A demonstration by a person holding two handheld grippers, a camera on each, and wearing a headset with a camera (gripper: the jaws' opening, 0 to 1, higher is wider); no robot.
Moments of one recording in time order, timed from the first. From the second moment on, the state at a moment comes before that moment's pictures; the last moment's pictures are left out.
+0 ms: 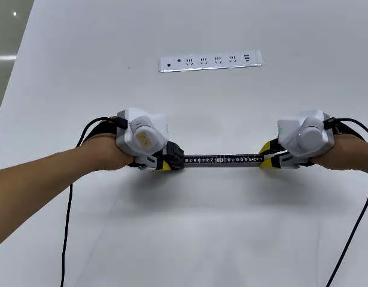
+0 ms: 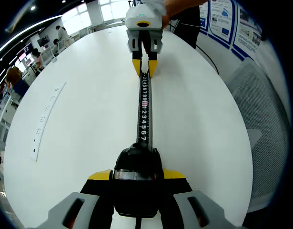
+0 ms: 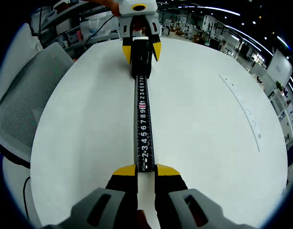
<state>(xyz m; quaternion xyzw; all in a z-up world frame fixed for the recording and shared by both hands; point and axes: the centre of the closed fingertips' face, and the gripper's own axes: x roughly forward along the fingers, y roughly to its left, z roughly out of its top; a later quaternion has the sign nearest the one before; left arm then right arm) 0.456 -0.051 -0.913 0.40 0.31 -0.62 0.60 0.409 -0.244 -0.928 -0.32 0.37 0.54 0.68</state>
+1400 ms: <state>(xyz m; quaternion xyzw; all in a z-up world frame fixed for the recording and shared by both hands) 0.454 -0.053 -0.911 0.41 0.31 -0.62 0.60 0.406 -0.293 -0.932 -0.32 0.38 0.53 0.69</state>
